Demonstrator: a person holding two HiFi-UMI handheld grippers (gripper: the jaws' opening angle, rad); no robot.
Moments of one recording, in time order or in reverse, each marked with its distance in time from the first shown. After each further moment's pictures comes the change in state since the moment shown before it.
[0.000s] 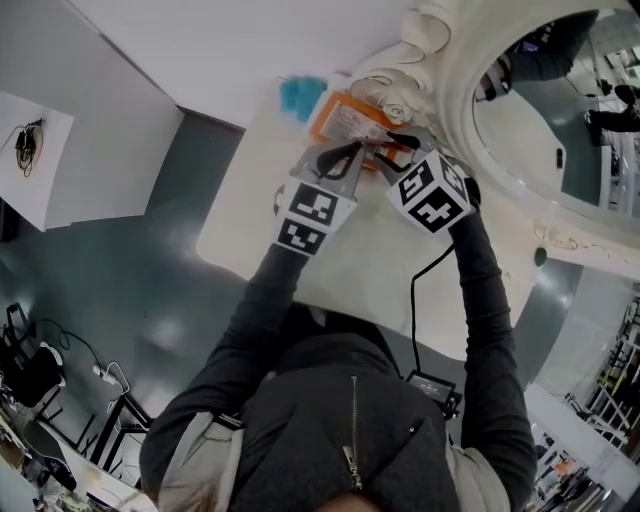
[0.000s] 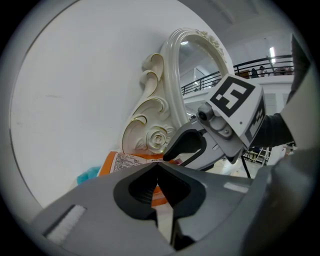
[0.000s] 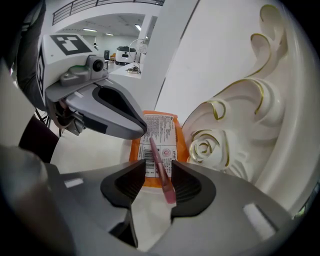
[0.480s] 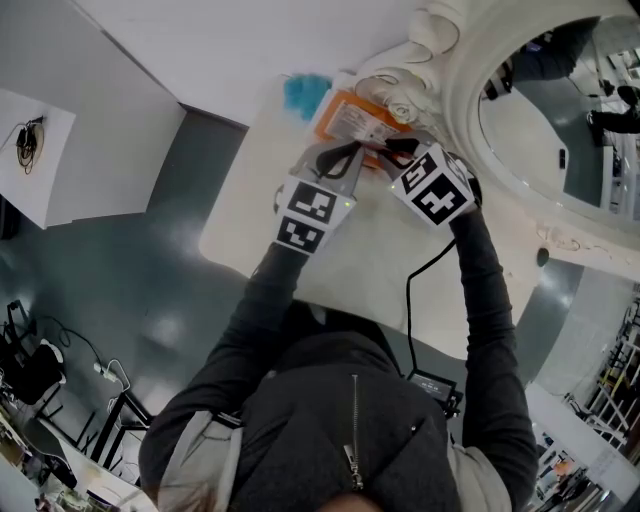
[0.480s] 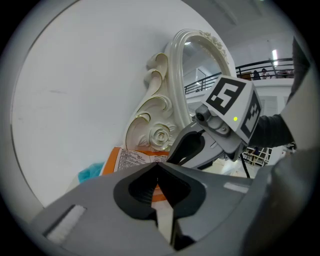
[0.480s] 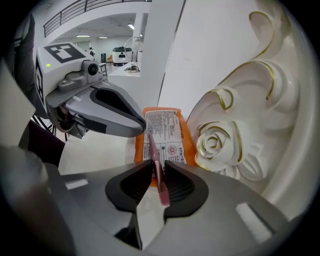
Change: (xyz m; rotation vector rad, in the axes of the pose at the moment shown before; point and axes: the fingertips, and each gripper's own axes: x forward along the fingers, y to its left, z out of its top) left arm -0.004 0.005 -0.006 -0.024 0.007 -0.001; right arm 0.007 0.008 -0.003 0.070 0.043 0.086
